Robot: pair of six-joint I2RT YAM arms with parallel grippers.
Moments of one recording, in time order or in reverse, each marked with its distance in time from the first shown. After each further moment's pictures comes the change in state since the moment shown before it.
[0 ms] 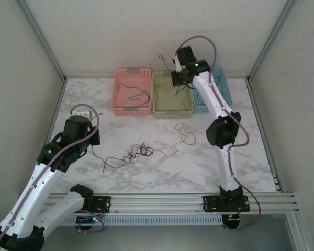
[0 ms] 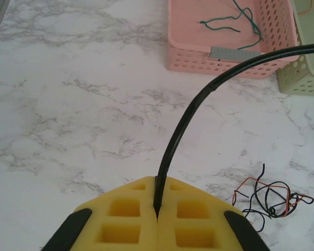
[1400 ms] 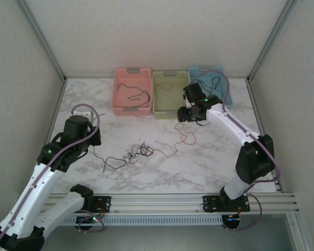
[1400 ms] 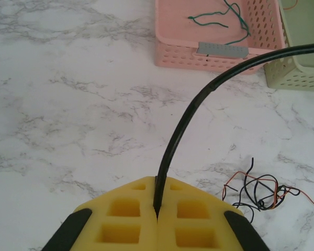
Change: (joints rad) left arm 0.000 0.000 0.000 0.002 0.045 0.000; right arm 0.090 -0.626 -1.129 0.251 0.000 0.195
